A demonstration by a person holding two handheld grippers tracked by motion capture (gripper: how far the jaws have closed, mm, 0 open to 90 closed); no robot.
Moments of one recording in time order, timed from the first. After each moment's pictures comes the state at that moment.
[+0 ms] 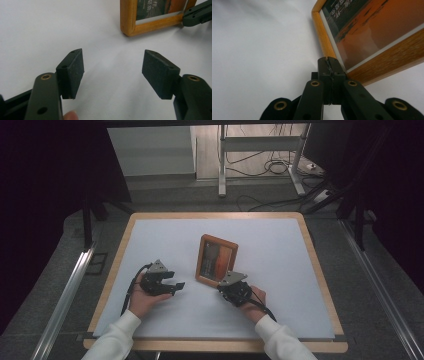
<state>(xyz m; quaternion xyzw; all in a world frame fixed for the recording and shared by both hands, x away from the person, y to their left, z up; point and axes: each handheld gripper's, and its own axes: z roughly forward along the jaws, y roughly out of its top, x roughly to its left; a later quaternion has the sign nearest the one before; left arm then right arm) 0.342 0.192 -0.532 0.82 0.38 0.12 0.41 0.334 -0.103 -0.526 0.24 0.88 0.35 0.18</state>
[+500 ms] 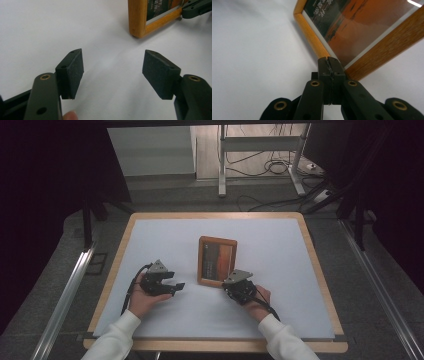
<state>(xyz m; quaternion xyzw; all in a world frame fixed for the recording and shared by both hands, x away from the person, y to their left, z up) 0.342 0.192 -0.531 0.82 0.38 0.12 0.41 0.339 -0.118 -0.525 0.26 0.88 0.35 0.19</state>
